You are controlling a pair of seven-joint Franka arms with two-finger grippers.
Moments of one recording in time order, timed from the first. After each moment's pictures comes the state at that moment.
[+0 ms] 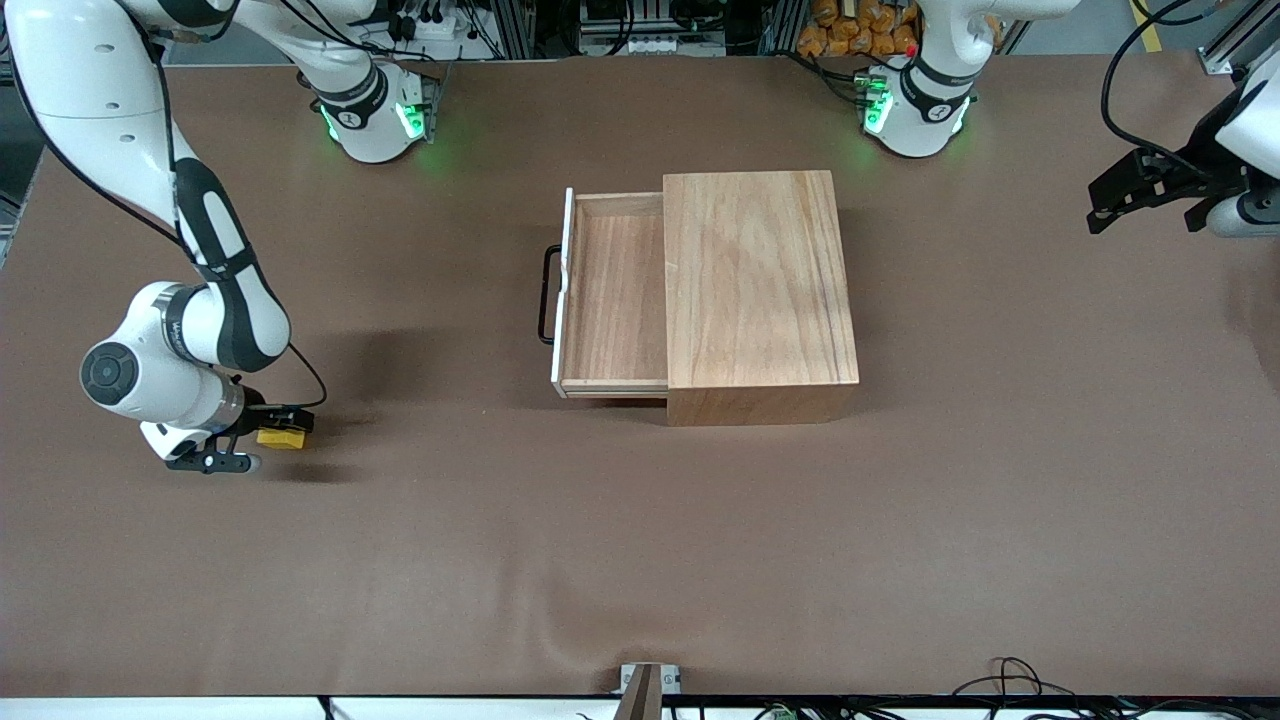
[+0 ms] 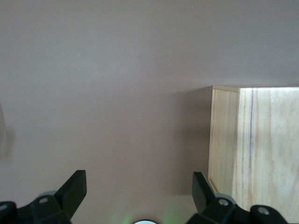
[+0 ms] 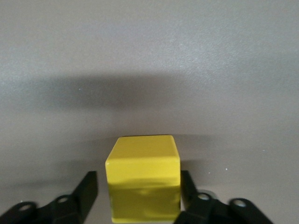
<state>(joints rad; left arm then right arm) -0.19 -0.06 0.10 -1.55 0.03 1.48 -0.08 -0.02 0.57 -0.10 -1.92 0.09 2.42 -0.12</state>
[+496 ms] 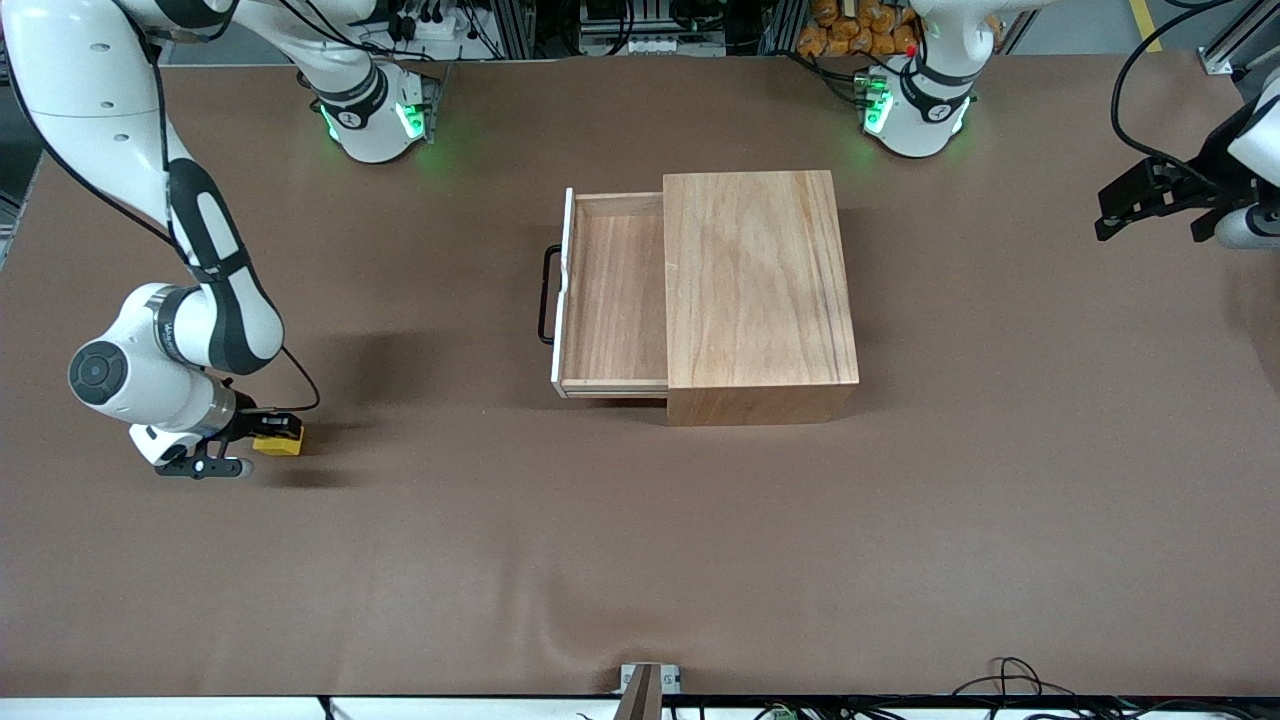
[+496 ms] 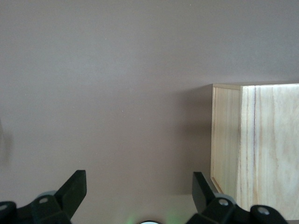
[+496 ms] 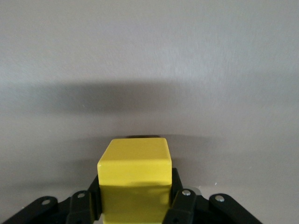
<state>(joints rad) 0.12 -0.05 -0.18 -1.56 0.00 1.49 -0.03 -0.03 0.56 -0.10 -1.89 0.09 2.43 -0.18</state>
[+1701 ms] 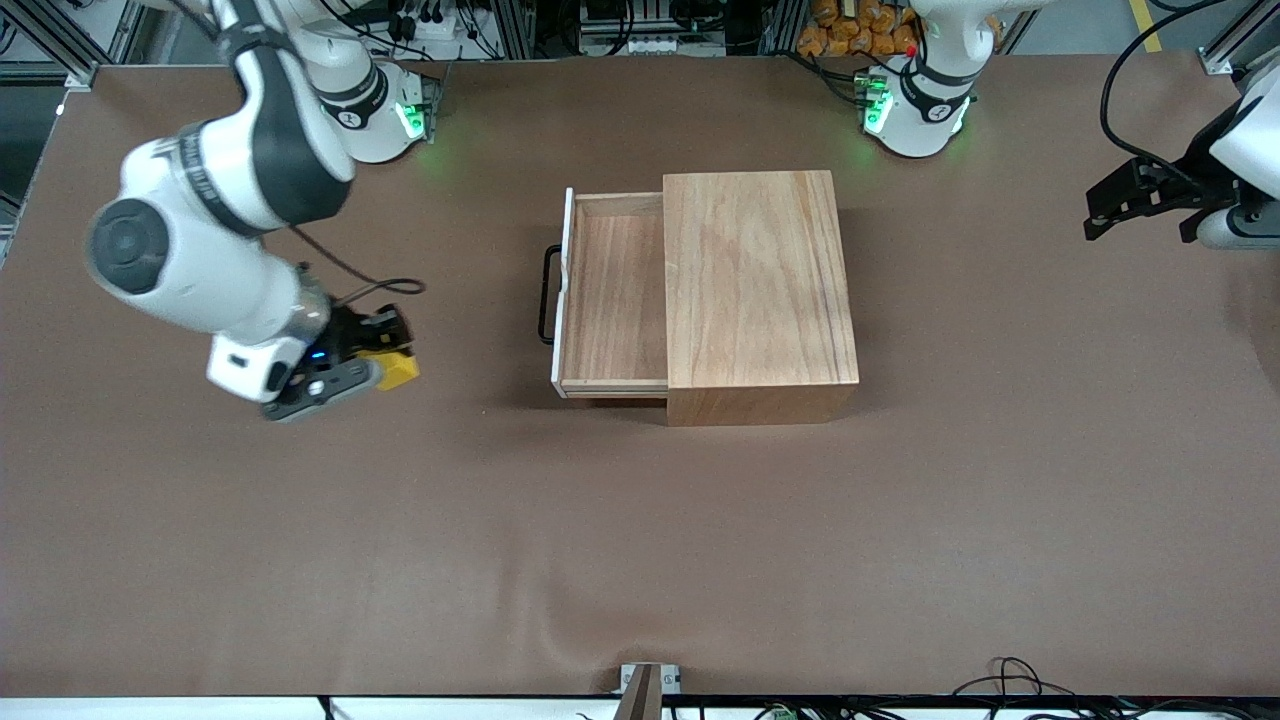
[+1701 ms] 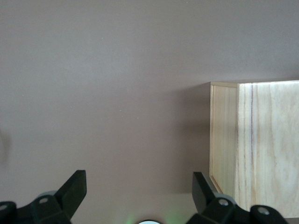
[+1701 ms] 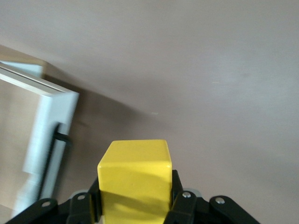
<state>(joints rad) 0.12 -0.05 -0.20 -1.56 0.00 1.49 -0.03 0.42 0.24 -0.08 -1.66 0.21 1.85 -0.05</state>
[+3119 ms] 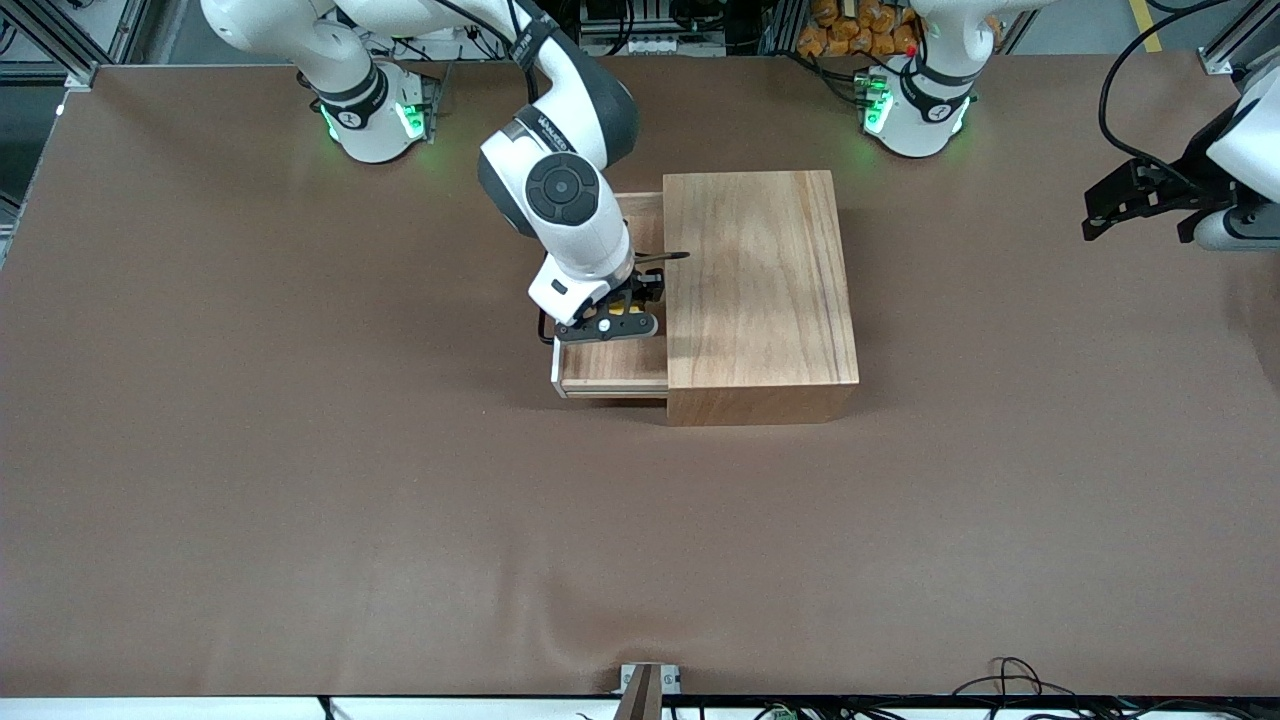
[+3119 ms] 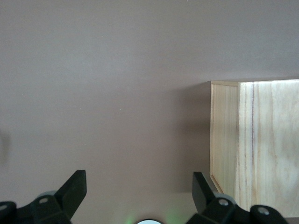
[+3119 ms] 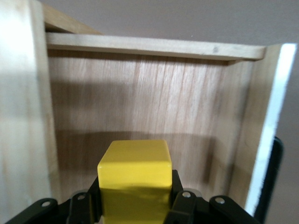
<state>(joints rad) 0.12 -0.05 -0.20 -1.57 0.00 1.49 -0.03 0.83 0.48 -0.08 -1.62 0.22 2.10 0.59</state>
